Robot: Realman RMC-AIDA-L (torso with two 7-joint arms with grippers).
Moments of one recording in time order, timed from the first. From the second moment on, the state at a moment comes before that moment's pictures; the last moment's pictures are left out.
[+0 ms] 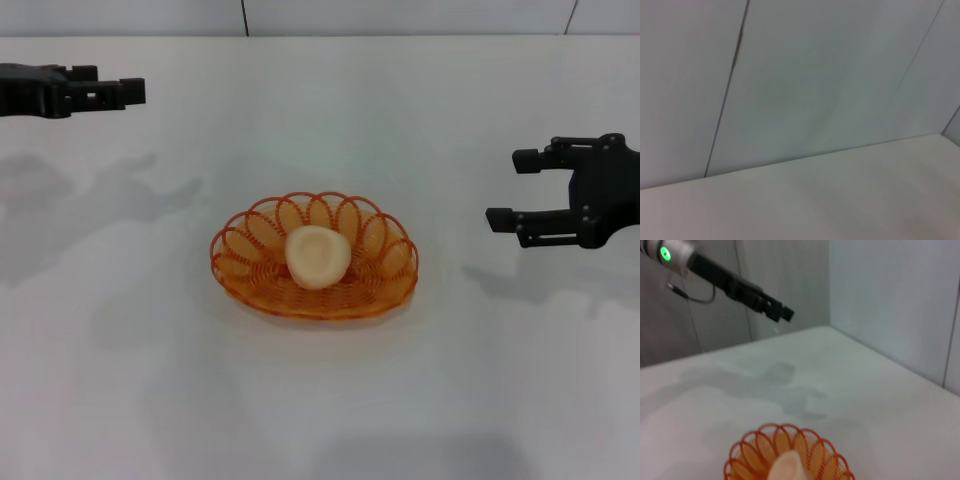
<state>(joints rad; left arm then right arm) -0.45 -1.99 0.76 1.13 2.01 1.49 -2.10 0.24 2.01 -1.23 -1.39 -1.80 -1.40 1.79</state>
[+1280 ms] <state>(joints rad) -0.43 -1.99 0.78 1.13 1.96 1.96 -1.82 0.28 2.00 -1.18 -1.30 -1.84 -1.49 1.75</state>
